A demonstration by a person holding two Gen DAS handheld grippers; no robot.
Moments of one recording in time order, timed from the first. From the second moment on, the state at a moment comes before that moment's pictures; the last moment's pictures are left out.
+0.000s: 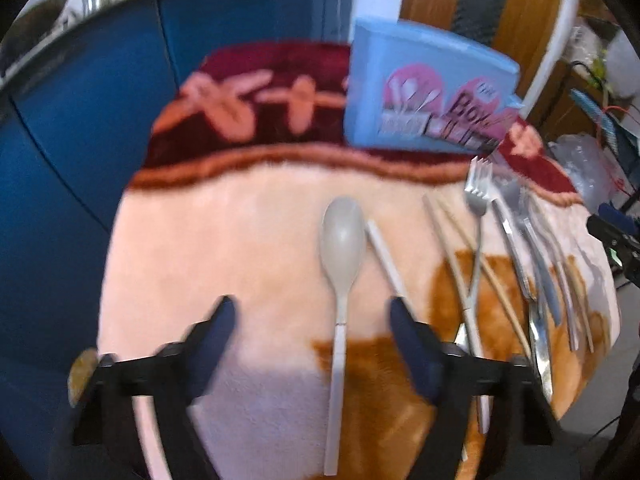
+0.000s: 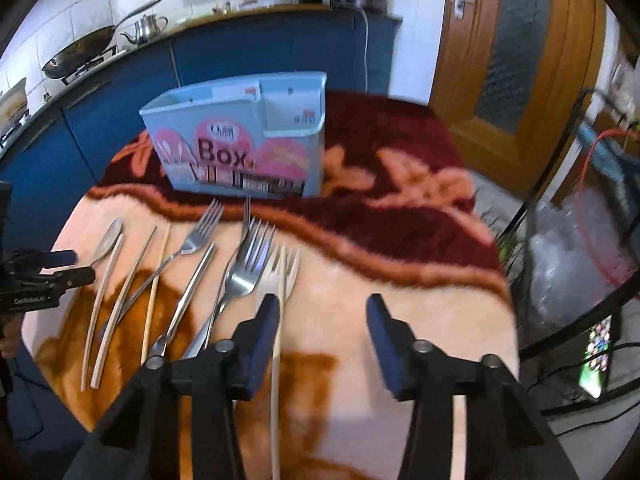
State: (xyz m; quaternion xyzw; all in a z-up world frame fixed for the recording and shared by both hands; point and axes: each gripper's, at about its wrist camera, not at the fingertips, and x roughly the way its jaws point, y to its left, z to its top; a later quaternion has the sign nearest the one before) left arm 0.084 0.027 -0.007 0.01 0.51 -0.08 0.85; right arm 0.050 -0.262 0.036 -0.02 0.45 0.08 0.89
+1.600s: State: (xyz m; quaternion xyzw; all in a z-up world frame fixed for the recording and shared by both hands) left arm 0.089 0.035 0.073 -0.05 0.33 -0.12 0.94; right arm 0.039 -0.261 0.089 0.05 0.31 0.10 0.95
